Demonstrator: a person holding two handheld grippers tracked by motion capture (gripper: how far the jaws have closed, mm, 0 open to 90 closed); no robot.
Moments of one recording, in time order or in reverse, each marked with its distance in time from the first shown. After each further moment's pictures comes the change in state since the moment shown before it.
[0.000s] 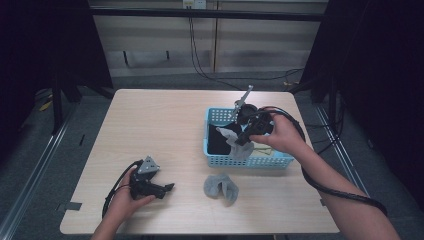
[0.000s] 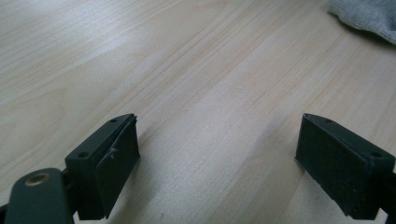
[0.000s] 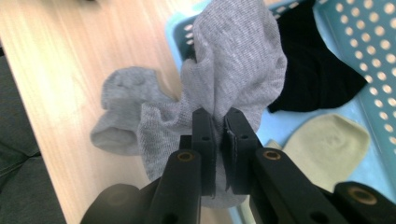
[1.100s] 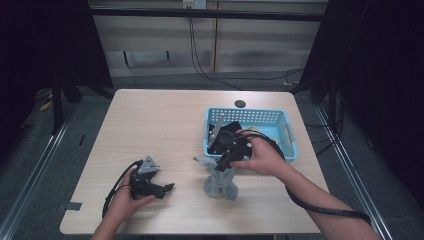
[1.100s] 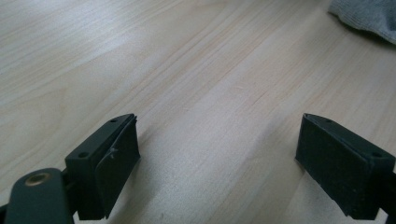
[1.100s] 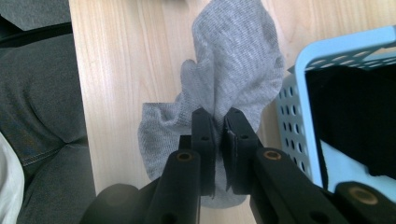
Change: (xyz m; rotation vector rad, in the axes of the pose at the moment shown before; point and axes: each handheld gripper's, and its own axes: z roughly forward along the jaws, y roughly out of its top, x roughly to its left) left arm 0.000 0.000 -0.001 0.009 -0.001 0.008; right arm 0.062 0.018 0.046 0.011 0.132 -0.178
